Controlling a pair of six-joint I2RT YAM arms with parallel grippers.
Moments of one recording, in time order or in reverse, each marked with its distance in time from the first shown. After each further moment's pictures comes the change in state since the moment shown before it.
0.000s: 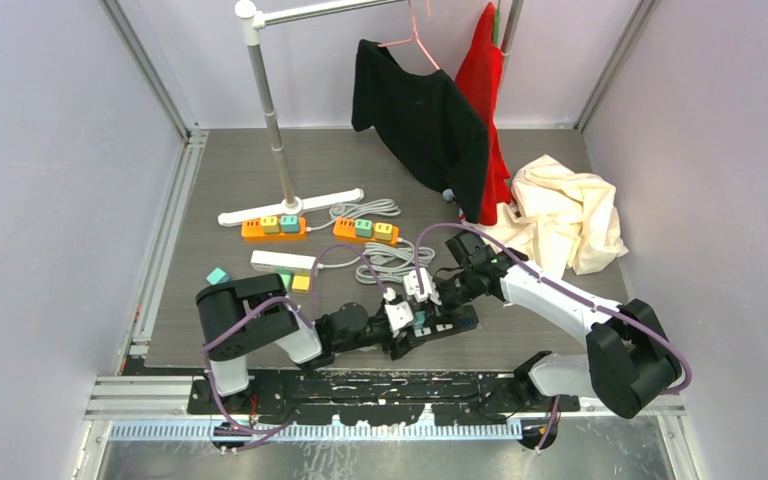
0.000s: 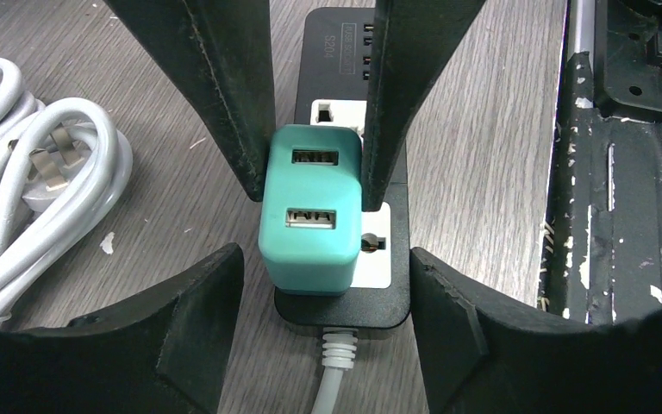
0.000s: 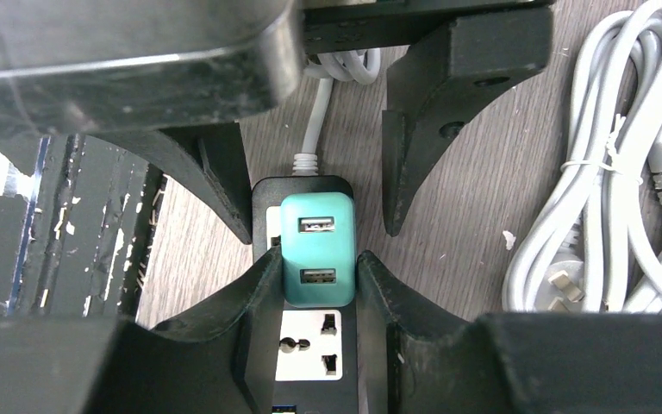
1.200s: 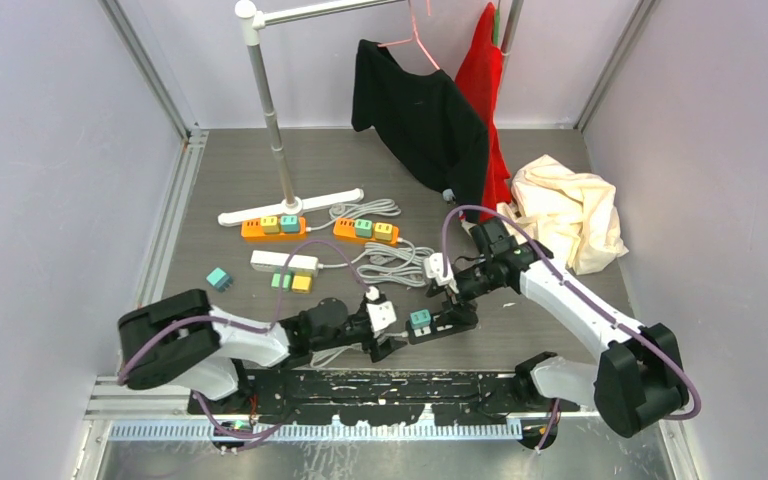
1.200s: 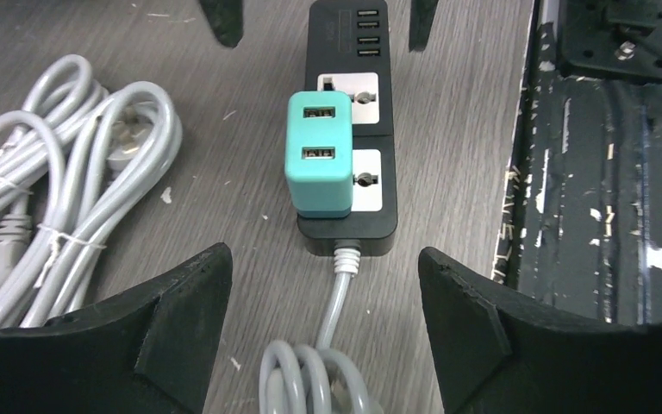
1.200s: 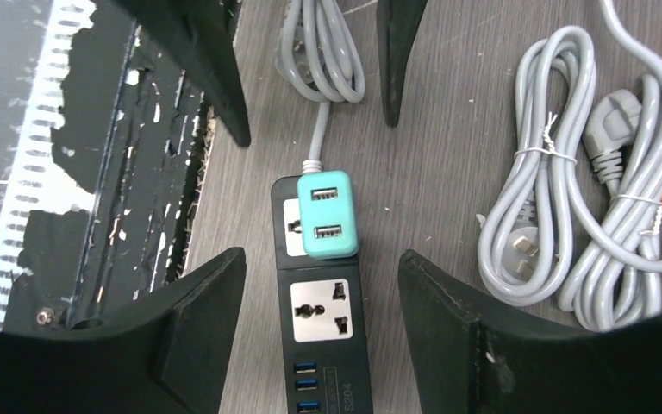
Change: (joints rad) left arm 0.034 -0.447 -0.105 -0.379 0.036 0.056; right arm -0.165 -0.100 0.071 -0.215 -0.167 -0.090
